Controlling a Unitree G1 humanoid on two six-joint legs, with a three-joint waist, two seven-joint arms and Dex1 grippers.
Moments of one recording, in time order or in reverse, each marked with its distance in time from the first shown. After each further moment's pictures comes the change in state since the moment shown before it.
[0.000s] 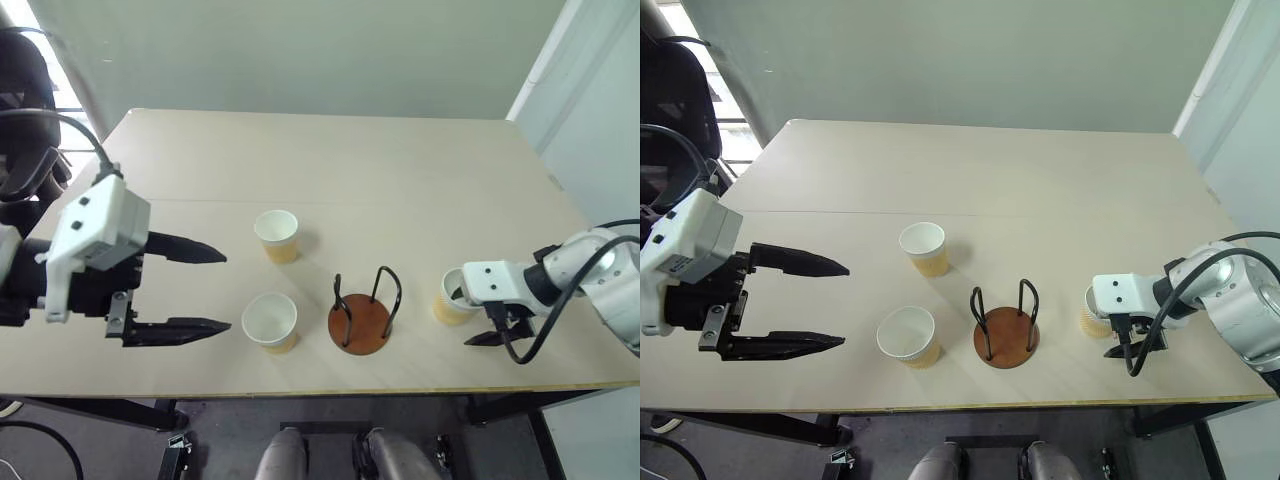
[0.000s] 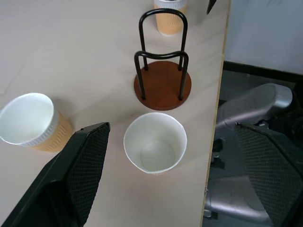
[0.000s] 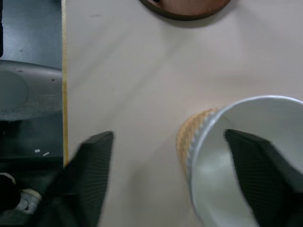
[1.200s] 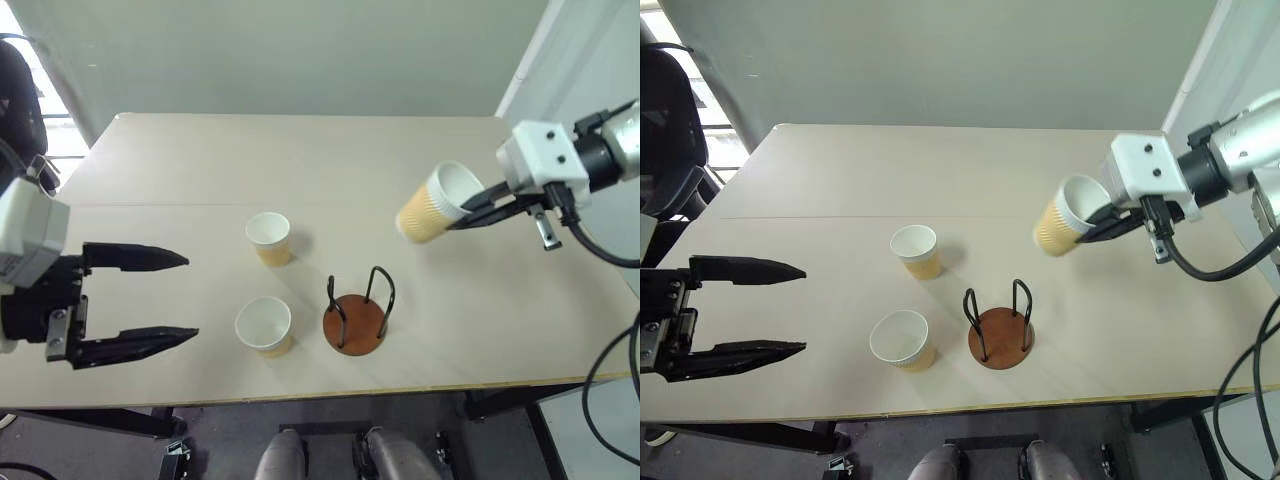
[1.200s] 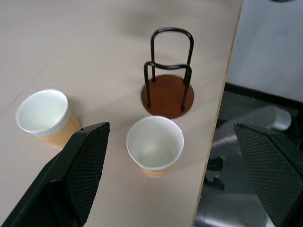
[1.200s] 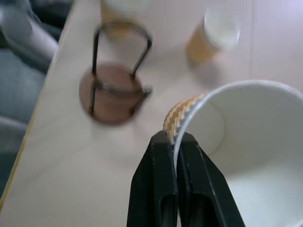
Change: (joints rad) left arm 0.244 -0.102 0.331 -0.024 -0.022 0.058 -0.054; right arm -0.590 0.103 -0.052 0.242 0.330 -0.094 0.186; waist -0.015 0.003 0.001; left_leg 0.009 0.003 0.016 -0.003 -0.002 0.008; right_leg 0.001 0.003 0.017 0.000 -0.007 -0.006
